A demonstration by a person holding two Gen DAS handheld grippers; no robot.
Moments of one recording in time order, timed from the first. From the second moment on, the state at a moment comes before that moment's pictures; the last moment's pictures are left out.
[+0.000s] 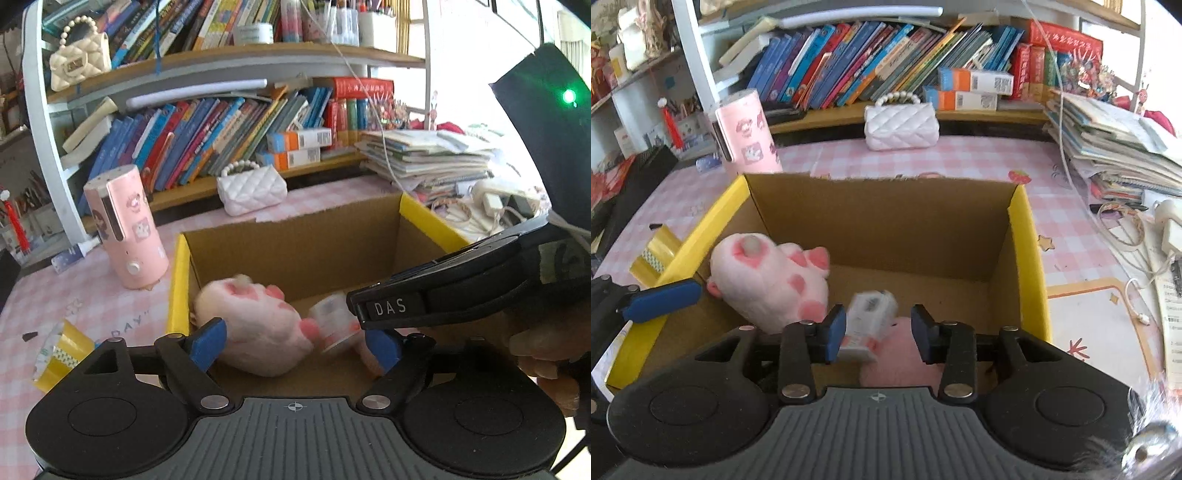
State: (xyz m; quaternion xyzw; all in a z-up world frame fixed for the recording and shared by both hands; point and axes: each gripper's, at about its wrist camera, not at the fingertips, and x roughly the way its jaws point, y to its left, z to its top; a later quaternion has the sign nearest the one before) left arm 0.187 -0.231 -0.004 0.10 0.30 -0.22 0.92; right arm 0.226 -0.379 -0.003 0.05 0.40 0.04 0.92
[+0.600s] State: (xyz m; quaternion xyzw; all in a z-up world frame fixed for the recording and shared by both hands) left arm 0.123 -0.177 0.023 0.04 0.25 -0.22 0.94; right arm 0.134 -0.373 0.038 0.08 0.30 -0.04 0.95
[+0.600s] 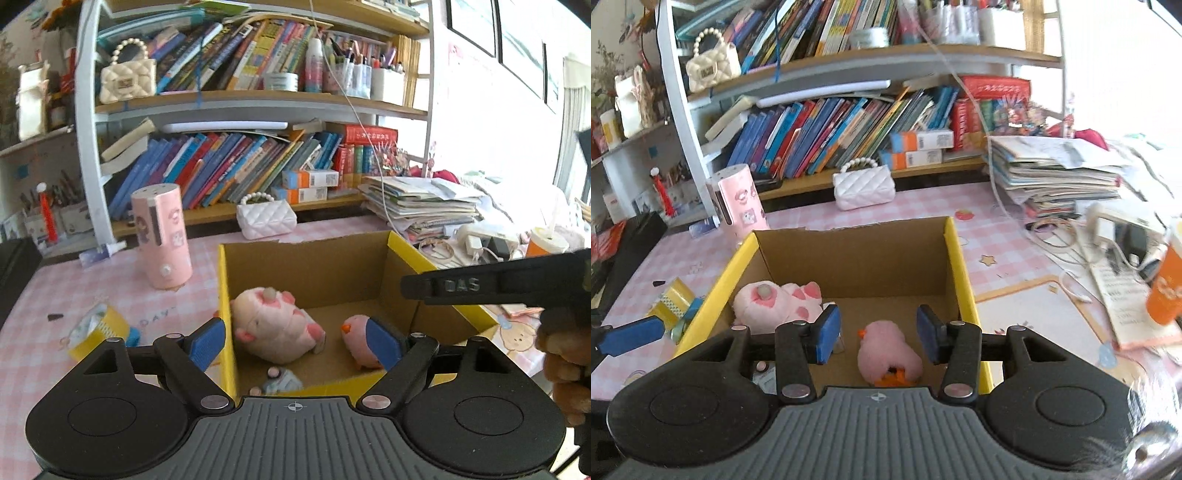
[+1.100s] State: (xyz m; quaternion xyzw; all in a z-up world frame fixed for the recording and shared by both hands) left arm 0.079 -0.134 0.000 0.05 0.31 -0.21 0.92; right arm 0.054 -0.319 0.007 0.04 0.34 -0.09 0.93
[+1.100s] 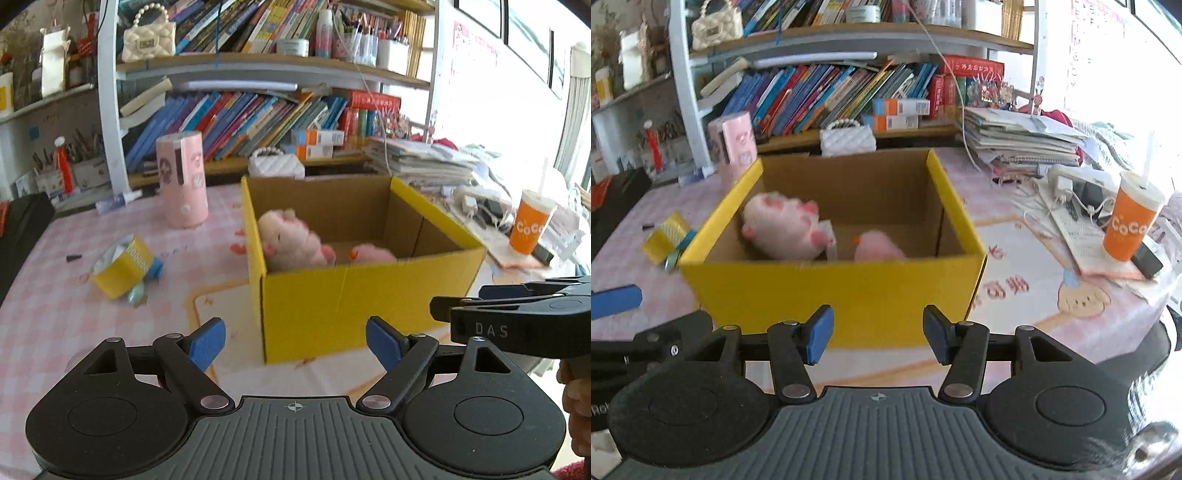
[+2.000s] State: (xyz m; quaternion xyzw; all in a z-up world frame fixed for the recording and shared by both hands) left arm 0.018 -0.061 -0.018 0.09 0.37 -0.20 0.90; right arm -0.014 -0.235 -0.025 0.06 0.41 -0.08 0.90
